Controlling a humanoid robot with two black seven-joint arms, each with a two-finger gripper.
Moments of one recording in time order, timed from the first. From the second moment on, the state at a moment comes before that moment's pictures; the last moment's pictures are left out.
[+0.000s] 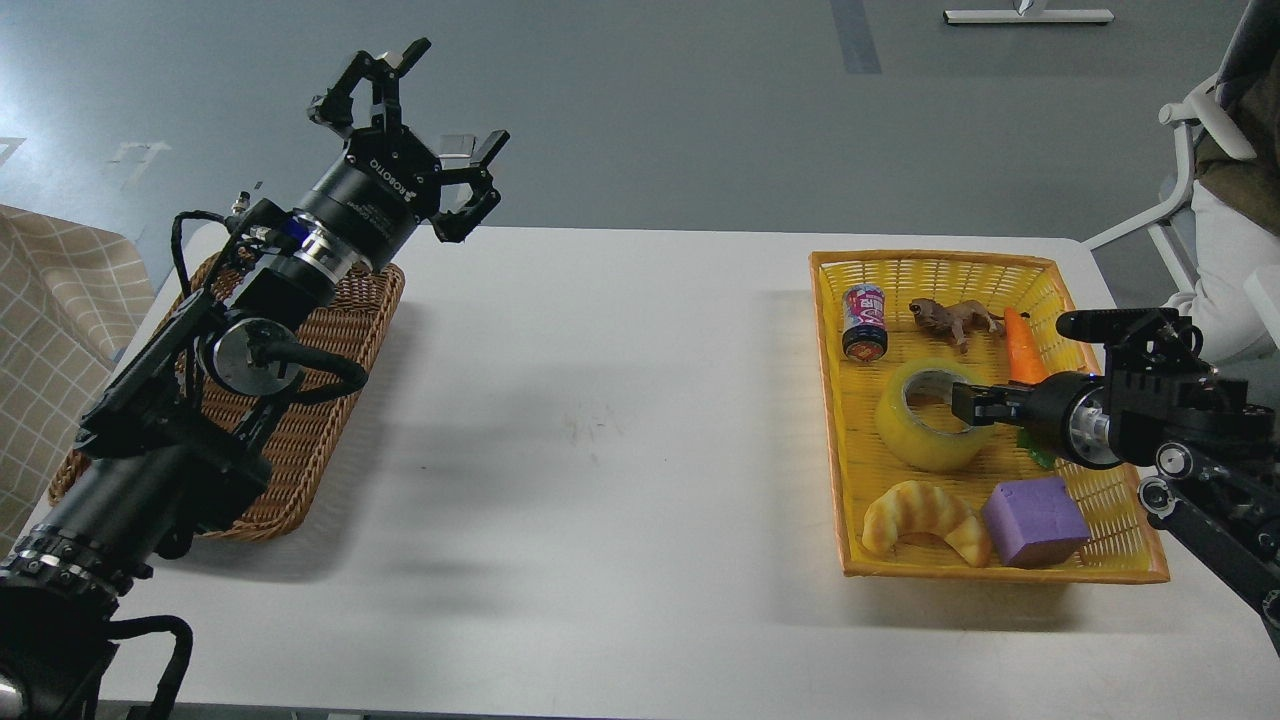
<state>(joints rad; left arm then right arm) -0.57 0.29 -1.18 -1.03 0.31 -0.49 -0.12 0.55 -0.56 0.76 1.21 -1.86 0.49 -0.20</state>
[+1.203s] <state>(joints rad) -0.57 0.27 -1.17 -1.02 0.31 -0.49 -0.12 0.75 -0.67 0.72 1.40 -1.71 0.49 -0.21</state>
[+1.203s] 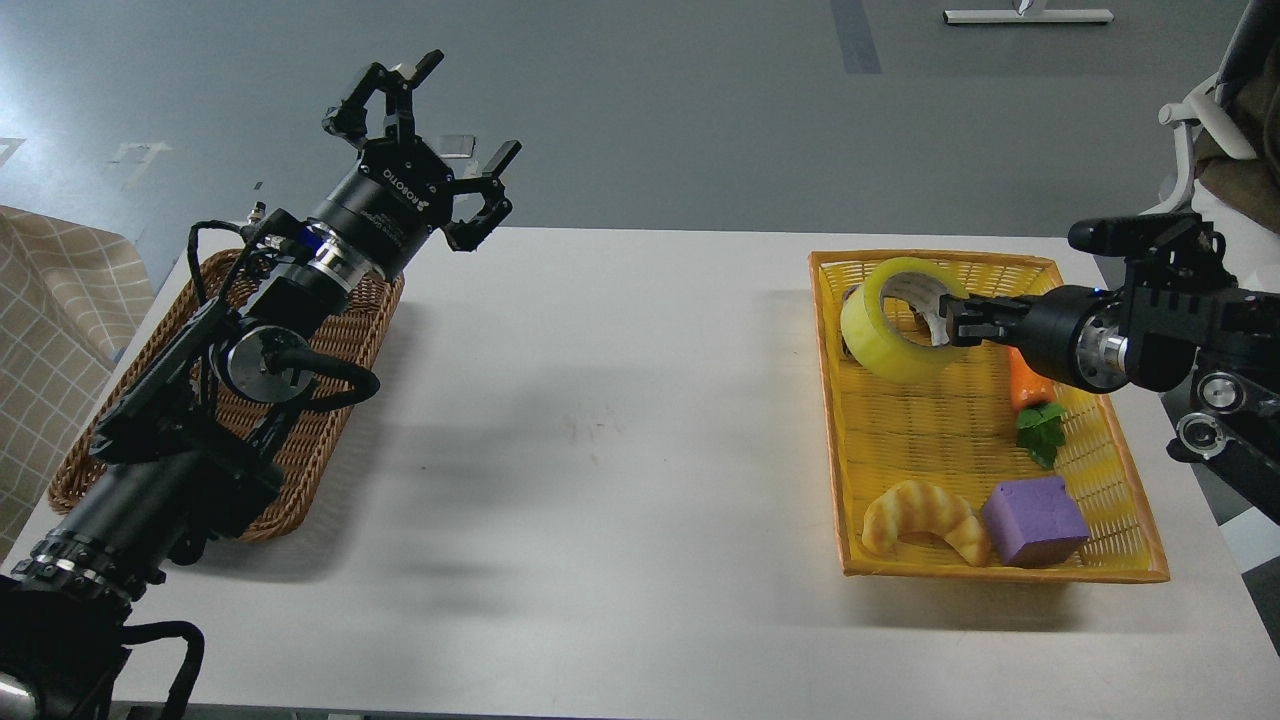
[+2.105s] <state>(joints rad) -0.57 0.27 -1.18 -1.03 0.31 -0.49 -0.12 1.01 -0.24 0.45 1.17 -1.70 0.49 -0.21</state>
